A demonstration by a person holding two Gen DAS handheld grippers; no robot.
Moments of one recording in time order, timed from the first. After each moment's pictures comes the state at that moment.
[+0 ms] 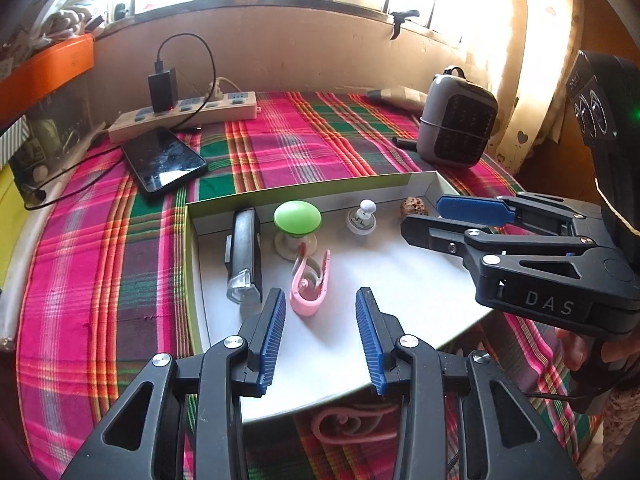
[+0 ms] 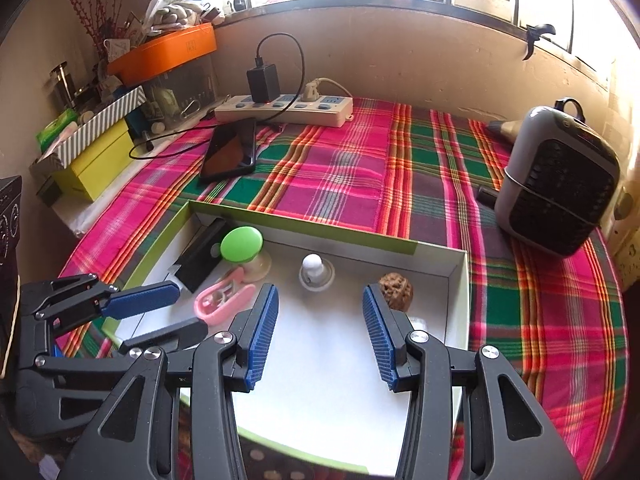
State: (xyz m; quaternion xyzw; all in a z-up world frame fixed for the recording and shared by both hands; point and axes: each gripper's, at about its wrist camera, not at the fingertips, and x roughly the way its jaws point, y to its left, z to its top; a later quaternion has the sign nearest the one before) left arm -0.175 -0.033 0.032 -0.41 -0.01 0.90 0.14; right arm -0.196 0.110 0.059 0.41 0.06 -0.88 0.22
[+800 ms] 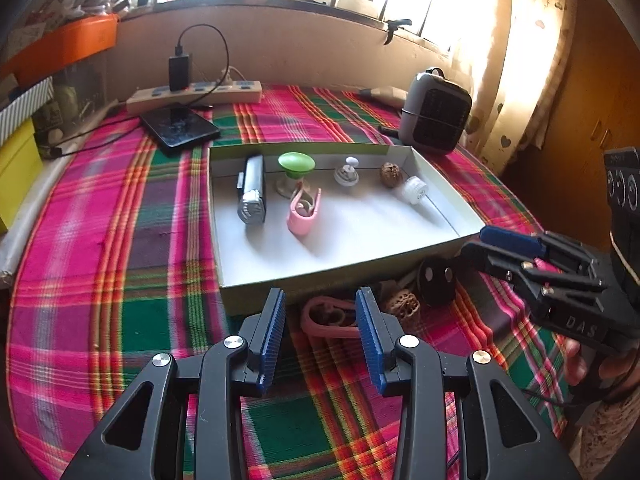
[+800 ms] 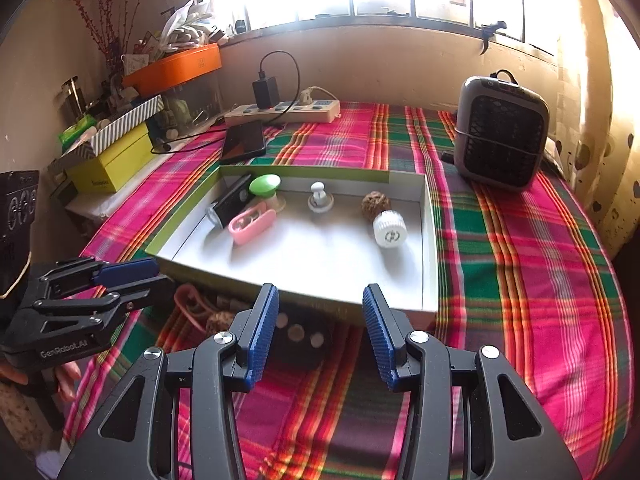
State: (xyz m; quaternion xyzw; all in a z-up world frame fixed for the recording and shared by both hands) left arm -0.113 -0.053 0.023 -0.41 -0.05 0.90 0.16; right arm -0.105 0.145 0.052 0.38 0.03 -0.90 0.20
